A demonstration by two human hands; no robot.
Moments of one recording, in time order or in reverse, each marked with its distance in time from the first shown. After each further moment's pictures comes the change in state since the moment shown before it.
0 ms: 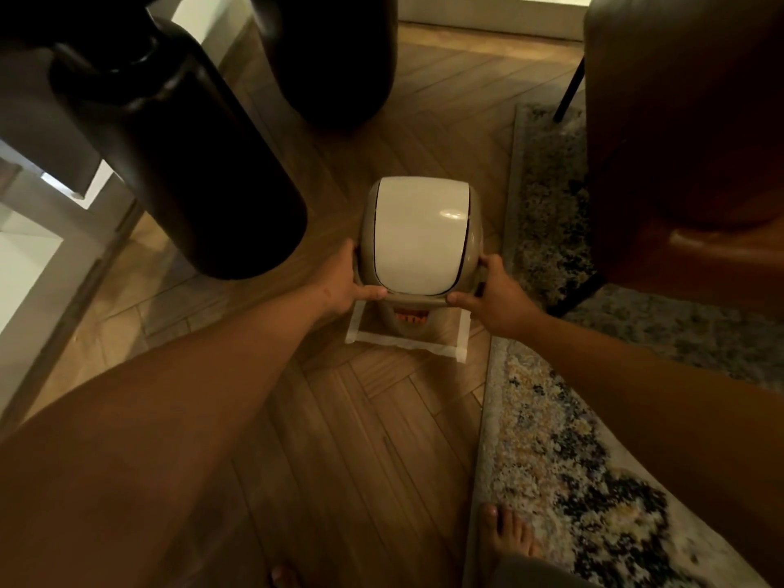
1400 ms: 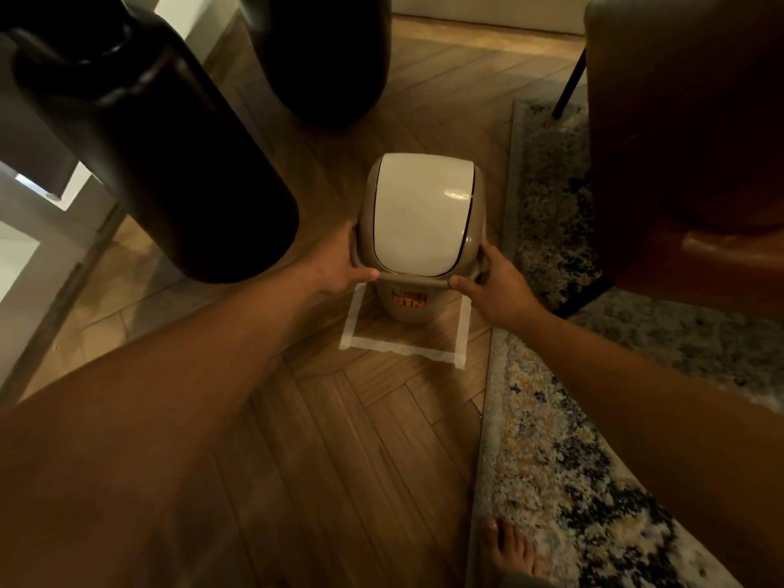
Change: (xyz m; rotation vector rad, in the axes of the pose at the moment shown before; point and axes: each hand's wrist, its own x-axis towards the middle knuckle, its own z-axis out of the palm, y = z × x) left_hand 0.030 0.021 -0.020 0.034 -0.094 0.061; right_hand 0.022 -0.007 -0.003 0.086 0.090 -0.047
